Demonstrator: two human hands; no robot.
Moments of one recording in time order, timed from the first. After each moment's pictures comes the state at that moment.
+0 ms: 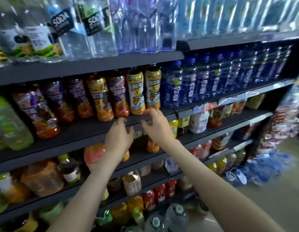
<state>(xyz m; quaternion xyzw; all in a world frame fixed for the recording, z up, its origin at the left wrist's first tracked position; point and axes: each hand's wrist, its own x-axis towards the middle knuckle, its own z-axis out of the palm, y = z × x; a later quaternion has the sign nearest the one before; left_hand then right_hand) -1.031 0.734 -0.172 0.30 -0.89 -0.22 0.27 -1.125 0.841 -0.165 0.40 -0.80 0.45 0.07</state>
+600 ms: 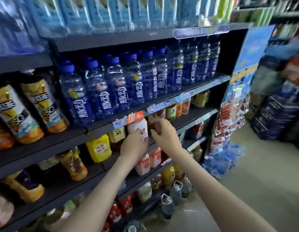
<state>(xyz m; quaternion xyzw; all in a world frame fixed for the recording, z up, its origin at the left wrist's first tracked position) -1.311 0.965 -0.228 0.19 -0.94 -0.26 0.11 -1.367 1.083 -0.220 0.27 -0.86 0.43 0.05</state>
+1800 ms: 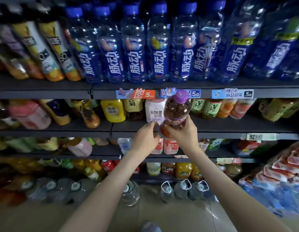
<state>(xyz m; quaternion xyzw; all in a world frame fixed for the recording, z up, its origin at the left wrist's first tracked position) -1.395 1.036 -0.298 0.39 -0.88 -0.23 0.16 -1.515 1.119 -0.301 0.36 -0.73 0.57 -0.14</state>
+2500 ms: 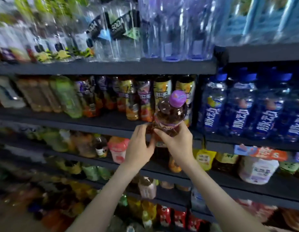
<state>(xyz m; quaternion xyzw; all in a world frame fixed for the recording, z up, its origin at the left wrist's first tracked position) -1.114 0.807 -0.189 0.41 -0.81 -0.13 0.40 -1.234 0.865 -0.173 0.48 -0.57 0.65 -0.13</state>
